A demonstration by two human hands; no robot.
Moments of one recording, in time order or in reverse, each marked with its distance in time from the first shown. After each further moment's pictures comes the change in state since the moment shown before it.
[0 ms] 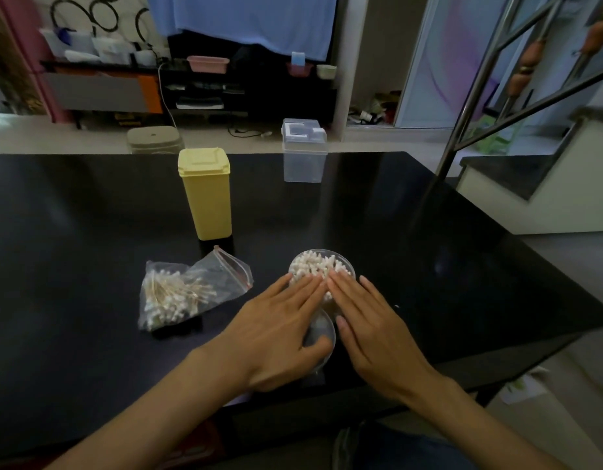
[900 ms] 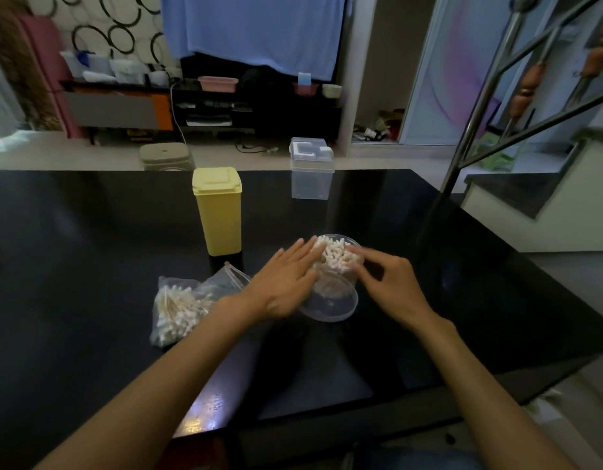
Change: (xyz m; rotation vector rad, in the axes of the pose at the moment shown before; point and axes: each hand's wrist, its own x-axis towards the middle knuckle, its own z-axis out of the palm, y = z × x) left_hand 0.060 -0.045 -0.020 -0.287 0.045 -0.163; right_hand 0.076 0.053 -0.012 0.506 0.151 0.291
